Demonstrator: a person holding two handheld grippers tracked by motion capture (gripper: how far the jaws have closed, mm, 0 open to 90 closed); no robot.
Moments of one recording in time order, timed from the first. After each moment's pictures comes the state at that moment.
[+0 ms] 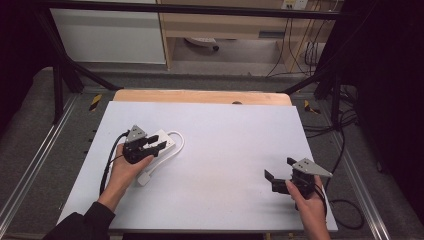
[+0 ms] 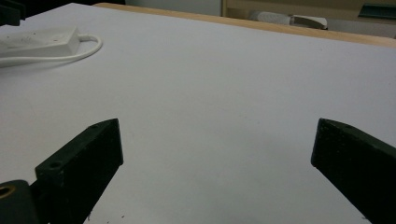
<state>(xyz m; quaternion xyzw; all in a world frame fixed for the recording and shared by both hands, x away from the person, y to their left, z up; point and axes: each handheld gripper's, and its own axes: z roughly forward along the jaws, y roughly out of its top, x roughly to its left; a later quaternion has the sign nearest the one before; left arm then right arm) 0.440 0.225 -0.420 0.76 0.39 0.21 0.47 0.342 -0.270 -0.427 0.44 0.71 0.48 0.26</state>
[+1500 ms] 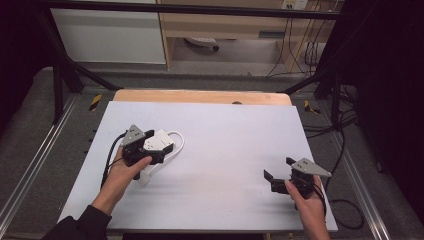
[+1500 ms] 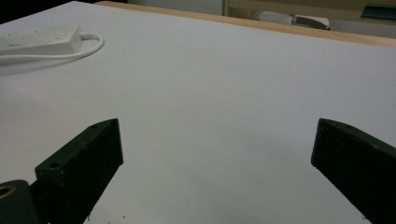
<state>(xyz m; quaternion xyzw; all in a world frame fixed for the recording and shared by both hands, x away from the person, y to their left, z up) 0.414 0.215 -0.390 0.73 0.36 0.21 0.54 0.343 -0.269 -0.427 0.44 0.72 0.48 0.26</state>
